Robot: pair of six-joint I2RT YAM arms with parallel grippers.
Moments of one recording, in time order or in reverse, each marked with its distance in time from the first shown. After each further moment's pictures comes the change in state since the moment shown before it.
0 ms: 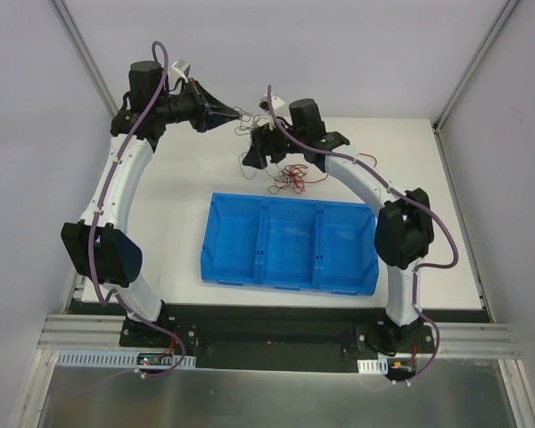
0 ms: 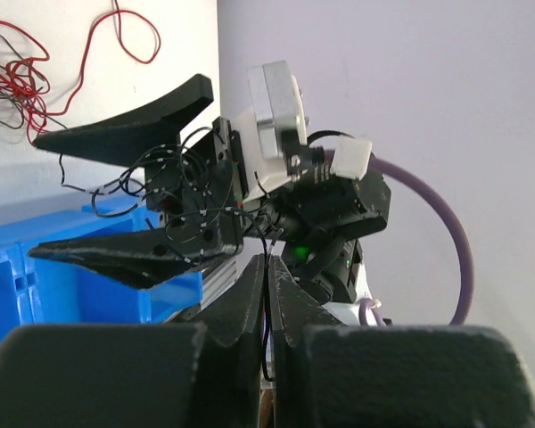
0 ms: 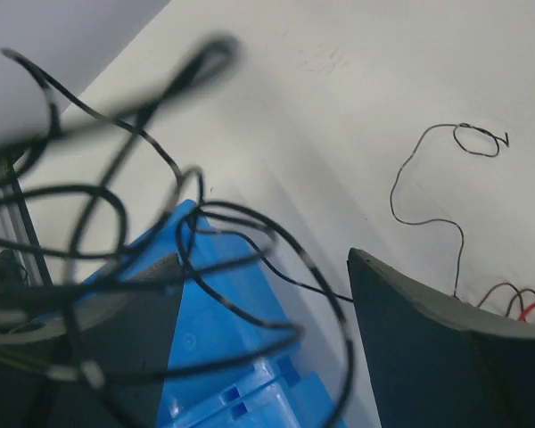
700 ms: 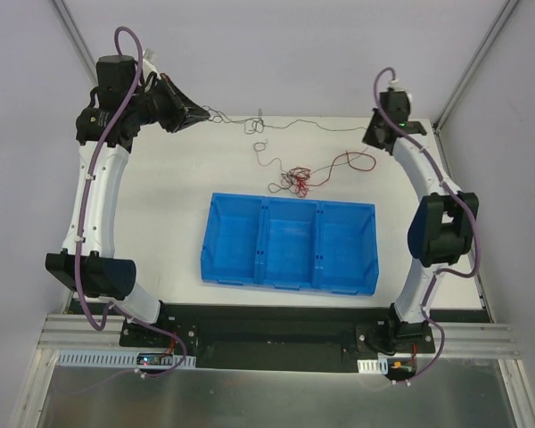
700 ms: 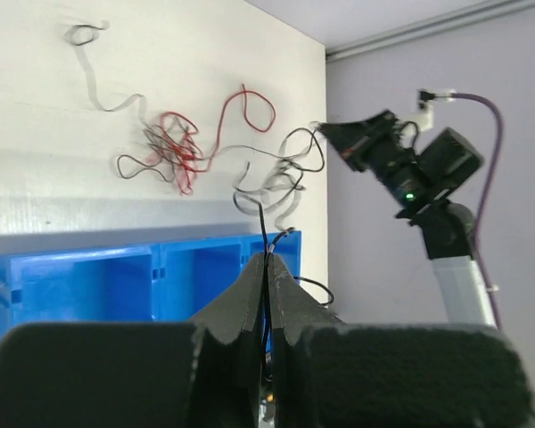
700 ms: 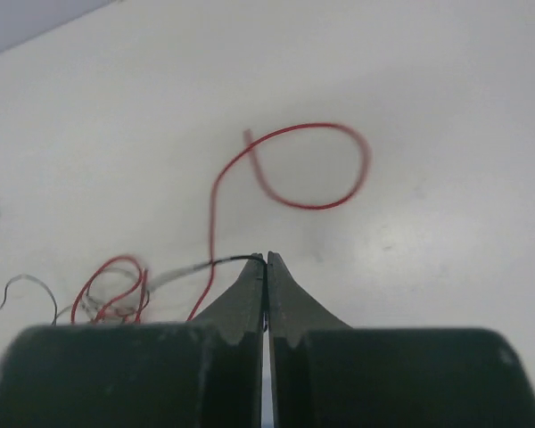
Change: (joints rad) left arm 0.053 -0.095 0.164 -0.360 -0.271 0.325; right arm -0.378 -0.100 -0.114 -0.174 0.703 0.258
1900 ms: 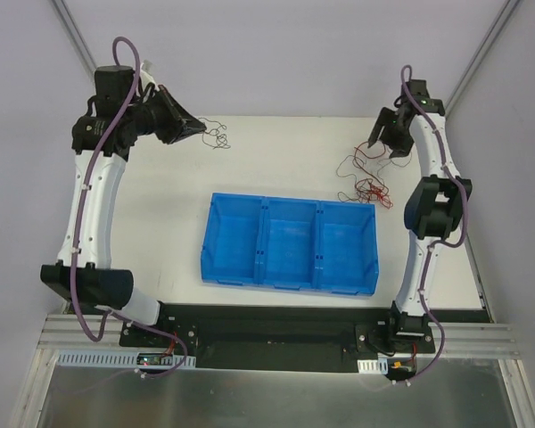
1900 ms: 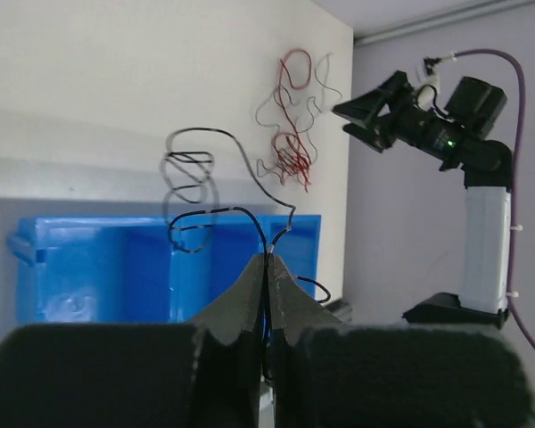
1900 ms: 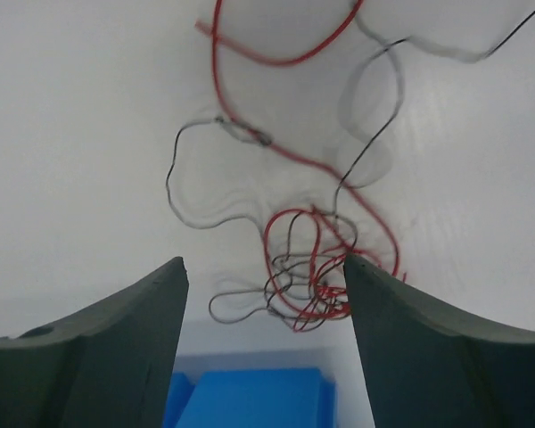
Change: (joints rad) left arm 0.000 -0.103 -0.061 -0.084 -0.082 0.062; right arm -0.232 0.348 0.572 -0.554 -0.187 -0.020
